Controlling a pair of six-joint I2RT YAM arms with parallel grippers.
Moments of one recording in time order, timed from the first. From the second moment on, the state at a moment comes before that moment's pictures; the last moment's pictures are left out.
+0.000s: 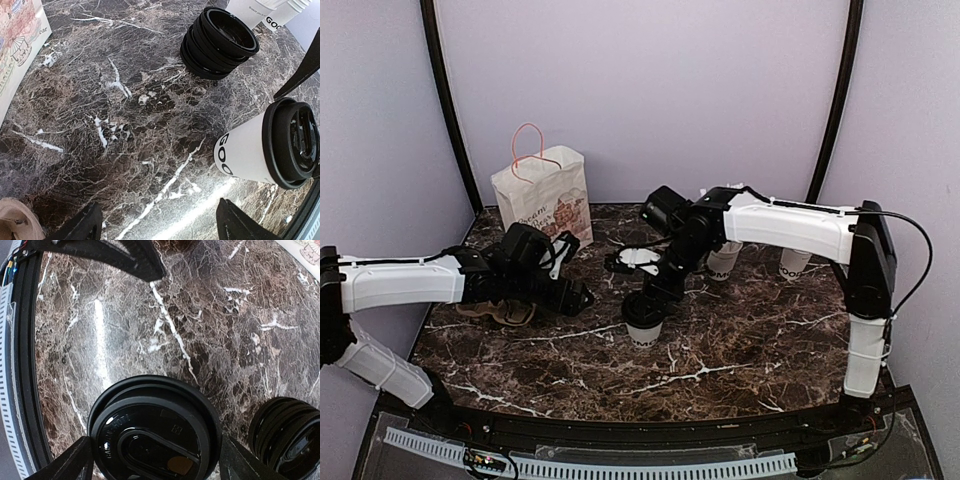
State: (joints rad) left arm -0.73 1.36 0.83 -0.27 0.04 -0.30; right arm 0.92 1.97 1.72 -0.95 -0.32 -0.48
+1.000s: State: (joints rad) left arm -0.71 1.50 0.95 -0.23 0.15 -0.30; right arm 0.30 1.46 1.21 -0.95 -0.25 -0.48
